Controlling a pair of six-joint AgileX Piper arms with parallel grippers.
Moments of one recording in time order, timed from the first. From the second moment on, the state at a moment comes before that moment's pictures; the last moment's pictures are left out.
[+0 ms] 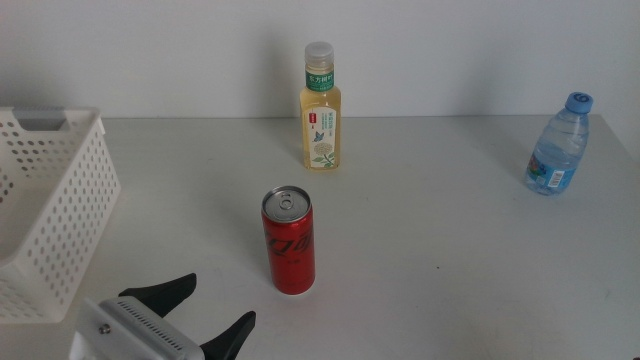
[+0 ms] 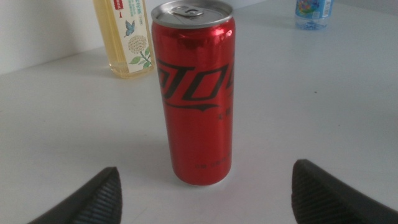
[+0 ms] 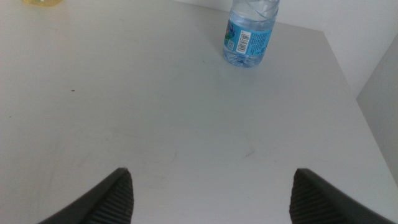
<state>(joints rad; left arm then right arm) -0.64 1.39 0.02 -0.06 -1.13 0.02 0.03 -0.01 0.02 0.04 0.38 -0.20</state>
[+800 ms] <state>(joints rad) -0.64 1.57 -0.09 -0.08 -1.14 -0.03 0.03 -0.01 0.02 0.04 0.38 -0.20</state>
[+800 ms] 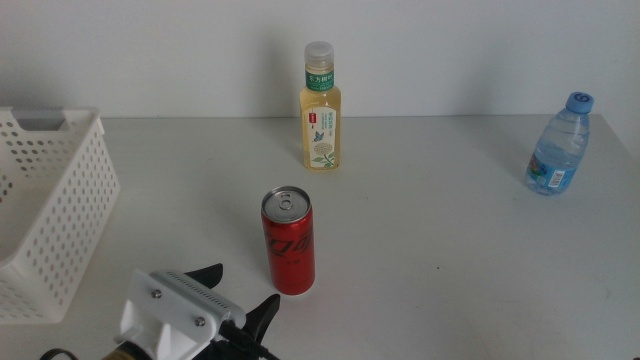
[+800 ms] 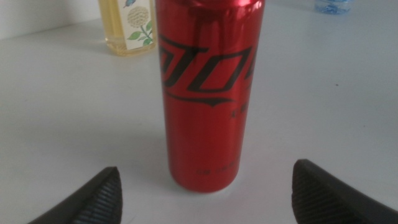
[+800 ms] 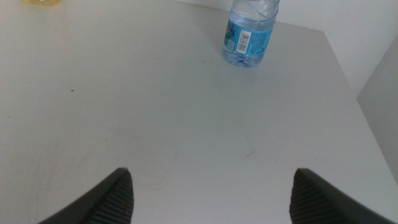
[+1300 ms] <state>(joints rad) -0.64 1.78 -0.35 -0.06 -1.14 -0.06 0.03 -0.01 0.02 0.04 0.38 -0.20</state>
